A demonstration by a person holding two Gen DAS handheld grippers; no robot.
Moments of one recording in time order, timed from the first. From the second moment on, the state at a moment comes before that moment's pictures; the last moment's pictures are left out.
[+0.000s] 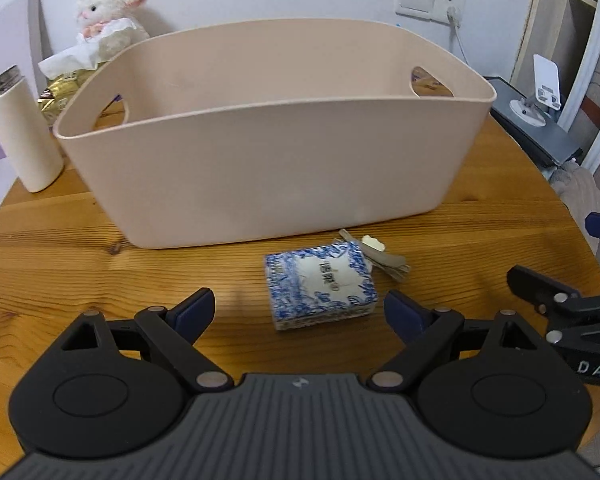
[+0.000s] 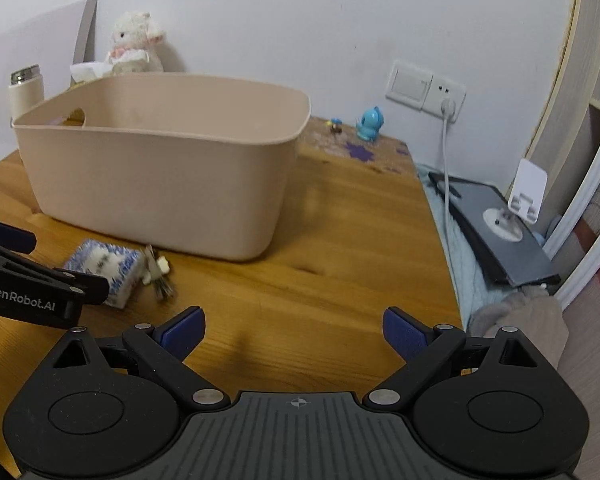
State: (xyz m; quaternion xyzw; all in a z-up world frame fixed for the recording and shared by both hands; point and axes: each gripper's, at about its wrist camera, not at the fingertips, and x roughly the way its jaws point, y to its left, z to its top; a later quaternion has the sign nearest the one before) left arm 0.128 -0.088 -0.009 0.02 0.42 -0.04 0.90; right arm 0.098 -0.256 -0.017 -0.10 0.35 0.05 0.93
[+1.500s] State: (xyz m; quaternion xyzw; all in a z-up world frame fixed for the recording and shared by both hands) left arm 0.148 -0.027 -0.032 0.01 0.42 -0.04 0.91; right arm 0.134 -0.174 -0.059 -0.10 0.38 0.17 0.91
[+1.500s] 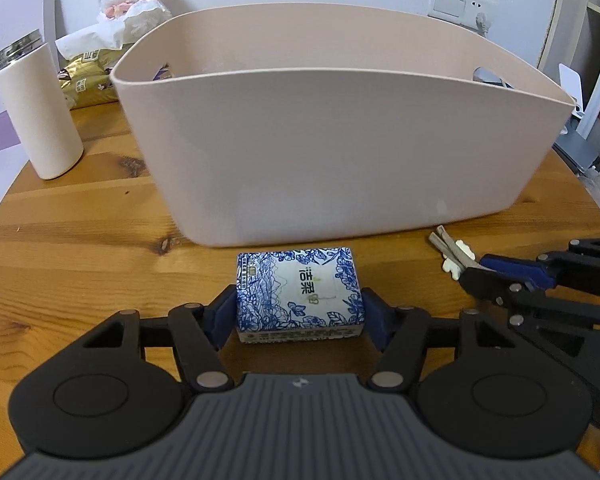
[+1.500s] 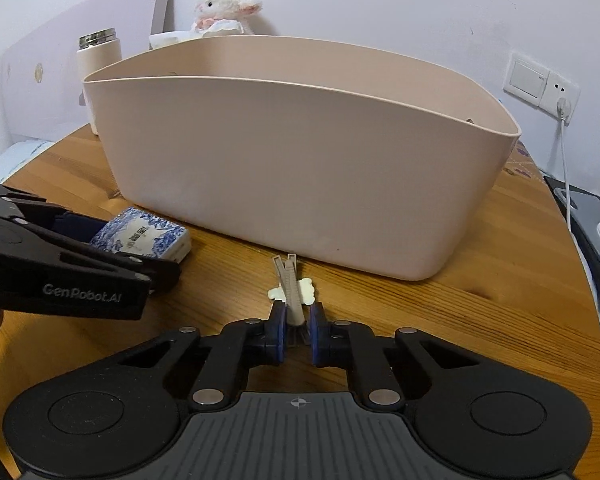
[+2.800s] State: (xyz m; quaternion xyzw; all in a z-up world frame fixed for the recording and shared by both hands) left arm 0.151 -0.011 0.115 0.04 0.26 -0.03 0.96; right arm 0.118 -0.212 0.094 -0.05 0.18 0.14 0.97
